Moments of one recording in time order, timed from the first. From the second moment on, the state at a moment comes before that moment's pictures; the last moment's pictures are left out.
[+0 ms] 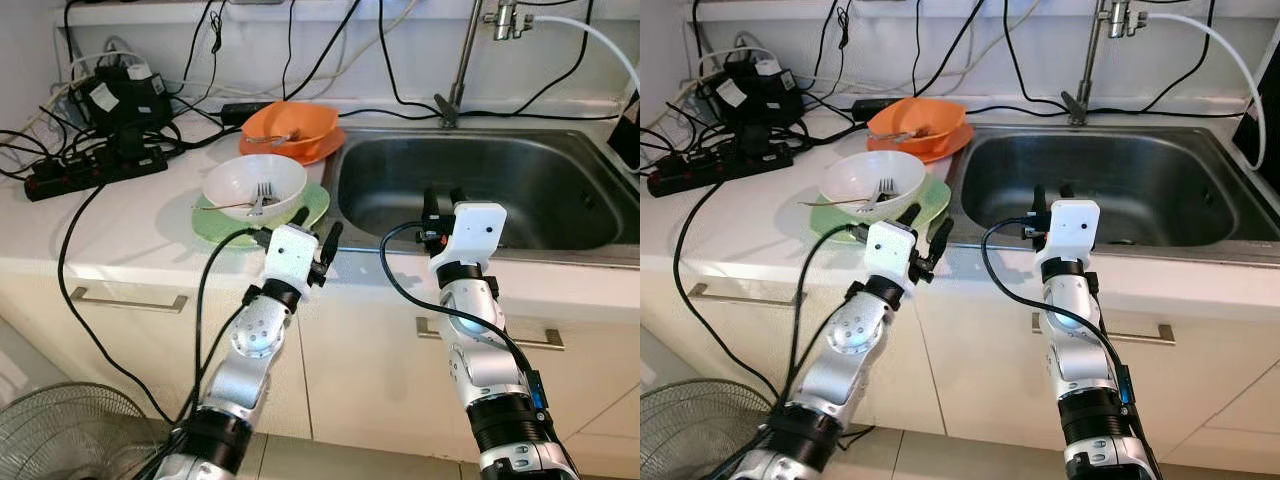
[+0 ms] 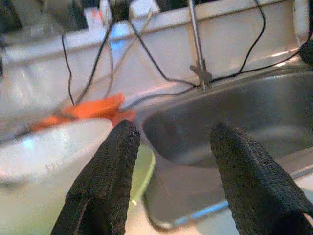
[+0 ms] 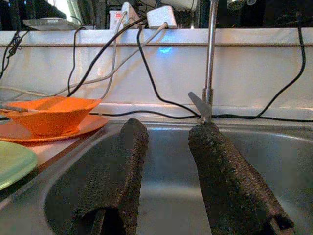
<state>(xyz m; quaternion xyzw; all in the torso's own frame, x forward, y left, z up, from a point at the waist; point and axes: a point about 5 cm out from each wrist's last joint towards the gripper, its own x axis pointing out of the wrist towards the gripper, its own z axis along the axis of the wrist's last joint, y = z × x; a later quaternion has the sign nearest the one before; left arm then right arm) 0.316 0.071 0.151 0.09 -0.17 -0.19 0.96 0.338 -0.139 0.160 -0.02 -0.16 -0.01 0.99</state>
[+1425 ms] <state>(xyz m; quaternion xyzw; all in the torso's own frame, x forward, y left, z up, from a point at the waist) 0.301 0.138 0.164 0.30 -0.19 -0.09 0.93 0.337 -0.133 0.156 -0.01 -0.15 0.00 0.99</state>
